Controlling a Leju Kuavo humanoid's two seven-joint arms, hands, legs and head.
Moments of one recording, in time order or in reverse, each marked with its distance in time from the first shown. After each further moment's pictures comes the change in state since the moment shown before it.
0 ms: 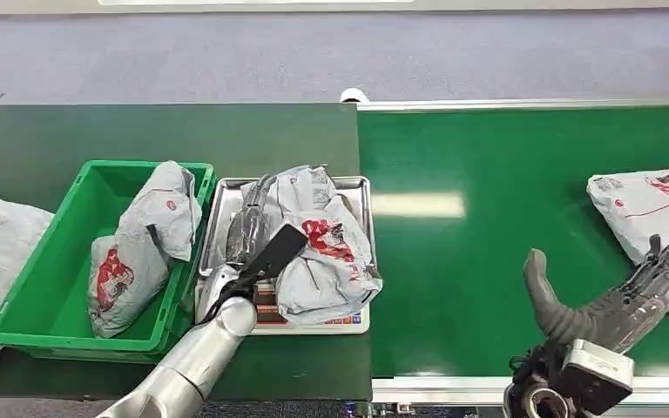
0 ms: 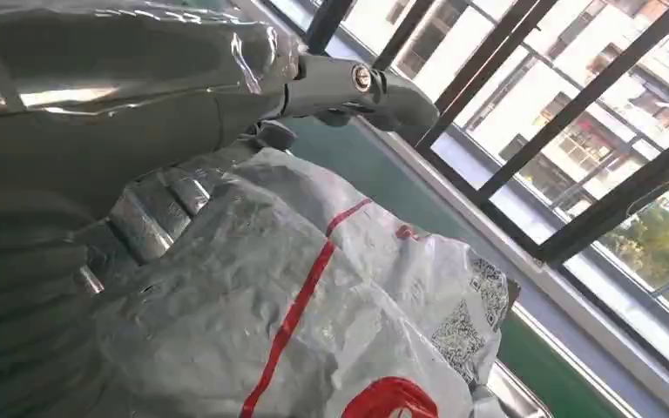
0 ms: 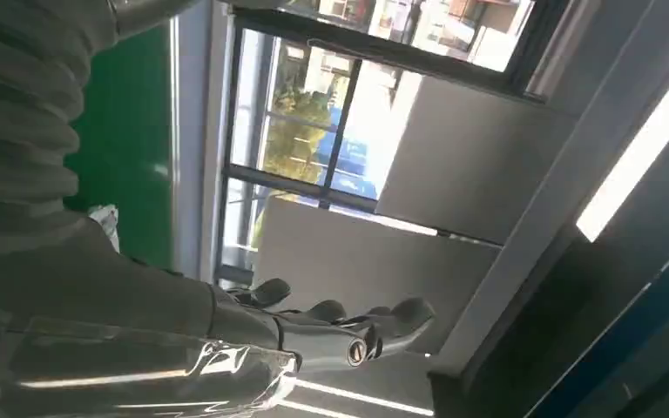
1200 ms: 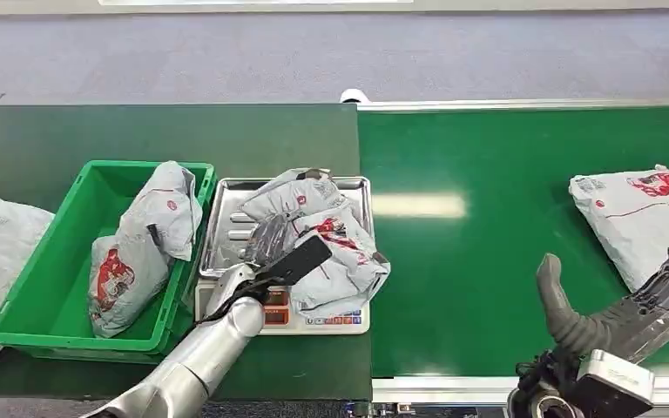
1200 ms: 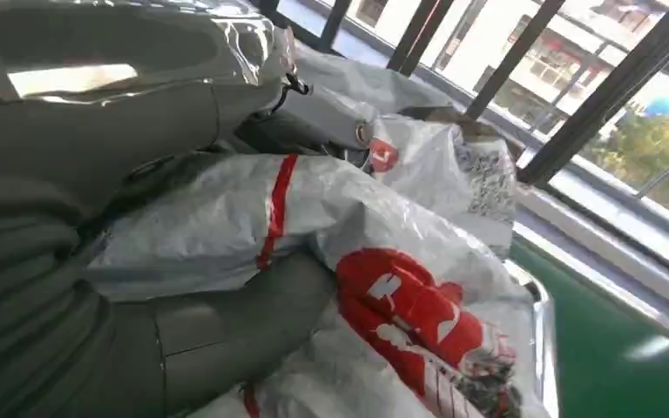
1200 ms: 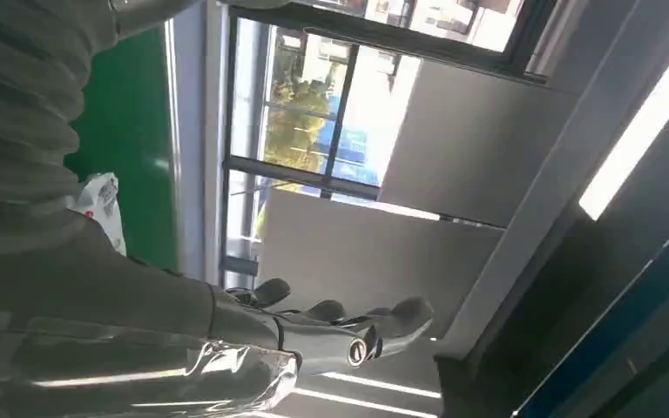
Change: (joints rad) left arm -0.034 -0.009 -0.045 0.068 -0.044 -0.116 -0.018; right arm 0.018 0.016 -0.017 -0.039 -0.024 0.000 0.002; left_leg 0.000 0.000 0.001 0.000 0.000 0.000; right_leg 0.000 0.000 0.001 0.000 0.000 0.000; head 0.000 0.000
